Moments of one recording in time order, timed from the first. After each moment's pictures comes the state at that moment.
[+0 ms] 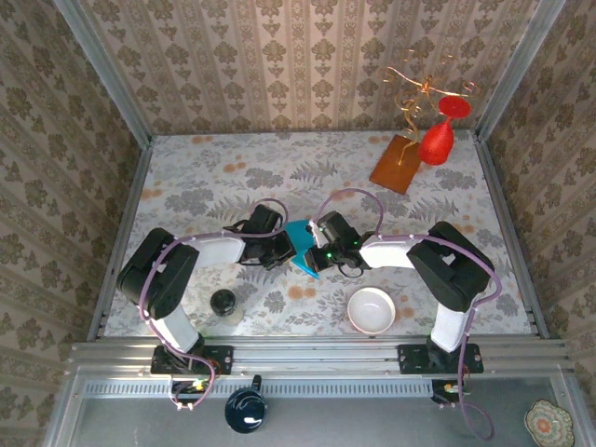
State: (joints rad) left arm -0.64 1.69 0.80 -0.12 0.33 -1.05; right arm 0.69 1.80 0.87 0.02 -0.24 0.37
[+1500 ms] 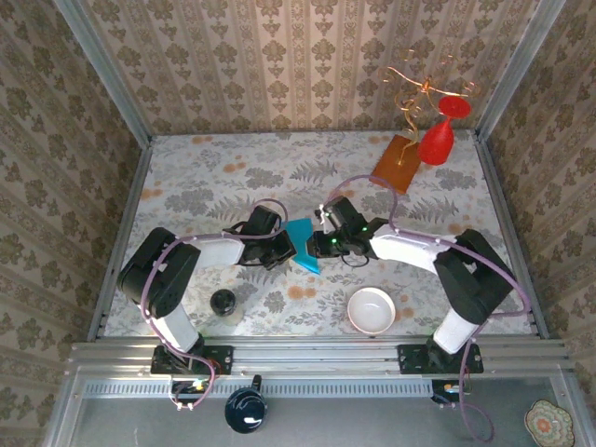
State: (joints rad) left arm -0.63 1.70 0.77 -0.05 0.33 -1.04; right arm 0.66 1.69 0.97 -0.22 -0.29 0.57
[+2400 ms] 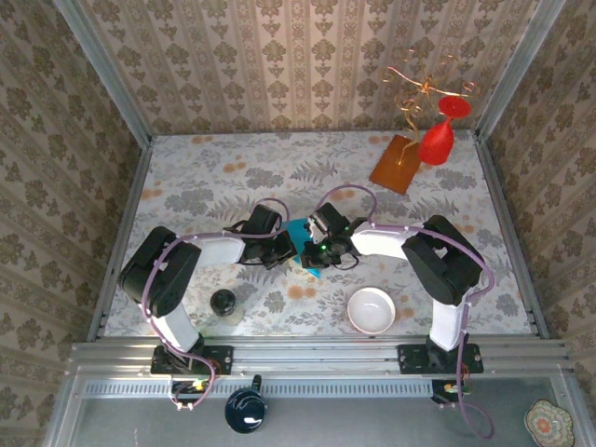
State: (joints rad) left arm -0.63 1.71 0.79 -0.06 0.36 -1.00; right arm 0.69 1.87 1.05 -0.28 -0.39 0.58
